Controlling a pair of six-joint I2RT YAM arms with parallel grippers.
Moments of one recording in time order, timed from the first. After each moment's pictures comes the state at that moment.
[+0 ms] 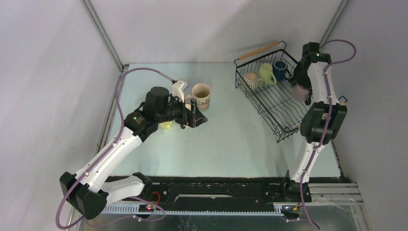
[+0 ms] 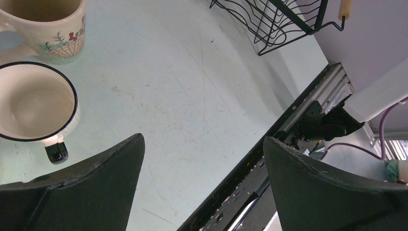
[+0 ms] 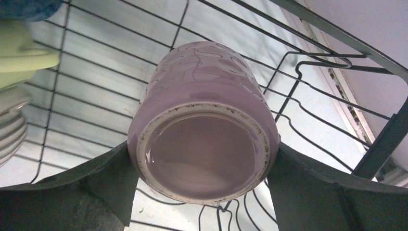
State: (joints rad) left arm -0.57 1.09 1.07 -0.48 0.35 -0.36; right arm -0.16 2.03 2.00 -1.11 0.34 0.42
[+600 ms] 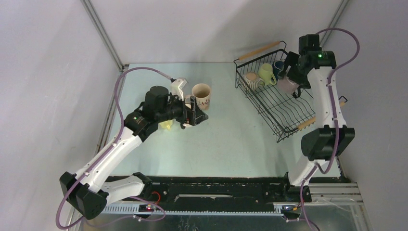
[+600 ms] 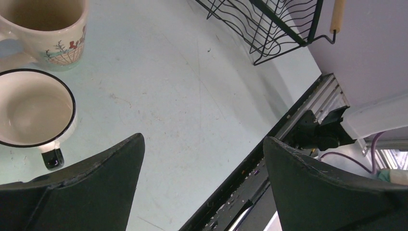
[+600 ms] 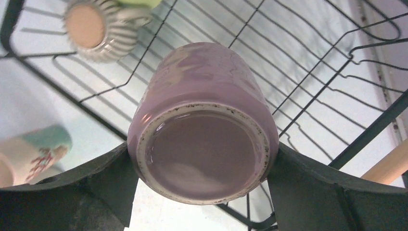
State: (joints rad) left arm -0.57 1.09 1.07 -0.45 0.34 -0.39; right arm -0.03 1.77 2.01 -1.21 0.18 0.42
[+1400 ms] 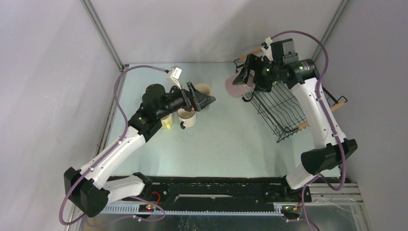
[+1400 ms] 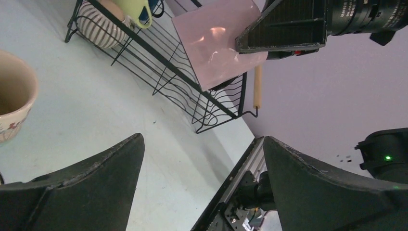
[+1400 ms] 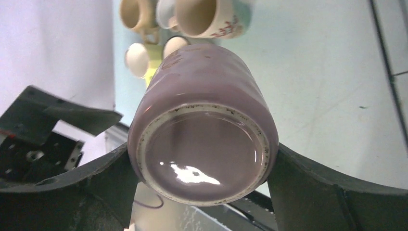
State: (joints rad) left arm -0.57 1.11 1.01 0.00 0.36 -0.68; right arm 0.30 1.59 1.92 -1.10 -0.33 0.53
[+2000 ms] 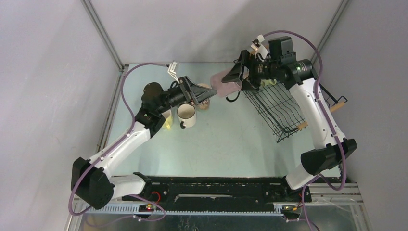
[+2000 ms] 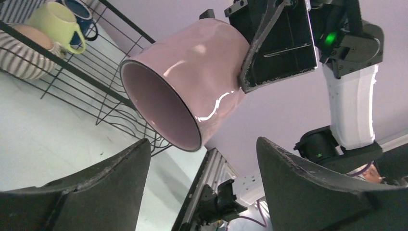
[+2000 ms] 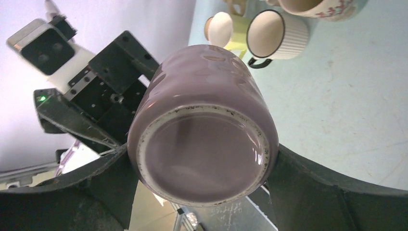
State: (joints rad) left arm -0.51 1.20 0.96 0.38 0.55 -0.89; right arm 0.34 1.59 1.92 -0.98 -0.67 0.64
